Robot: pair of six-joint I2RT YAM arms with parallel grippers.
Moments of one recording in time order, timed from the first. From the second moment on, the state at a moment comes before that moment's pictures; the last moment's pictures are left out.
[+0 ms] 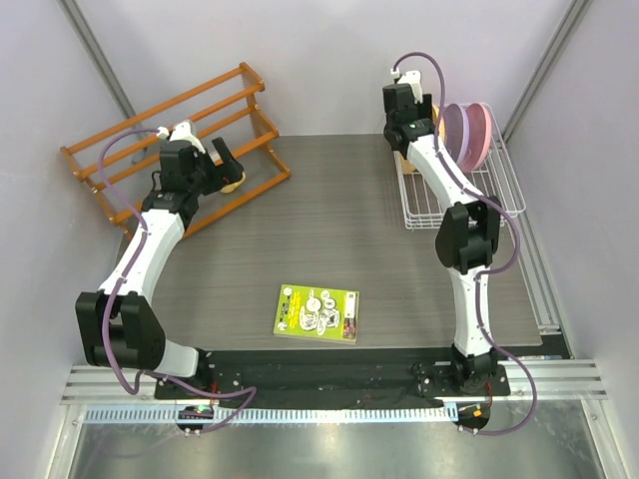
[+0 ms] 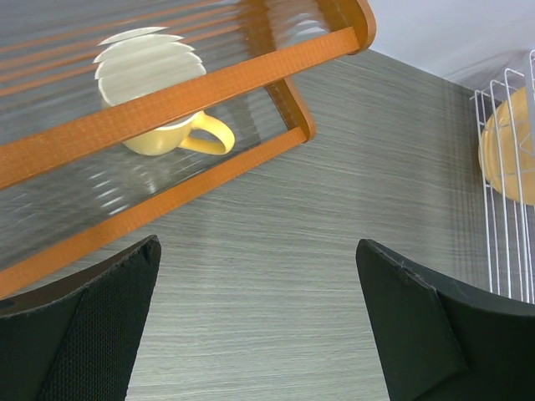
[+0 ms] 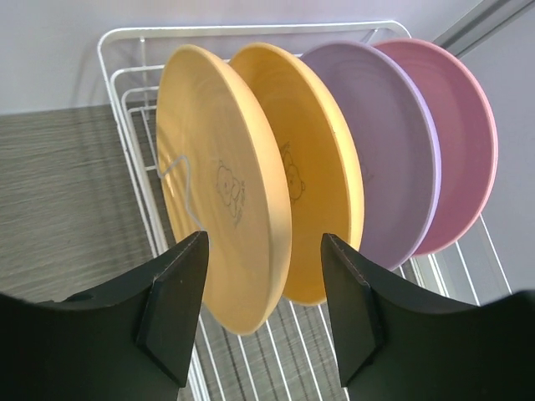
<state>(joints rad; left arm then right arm) -0.07 1.43 1.21 -0.22 0.06 -0.43 0.30 2.24 2.20 -0.48 0.70 -0.02</state>
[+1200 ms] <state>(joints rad) -0.08 1.45 1.20 -0.22 0.10 -0.41 0.47 2.24 2.01 0.49 1.20 -0.91</state>
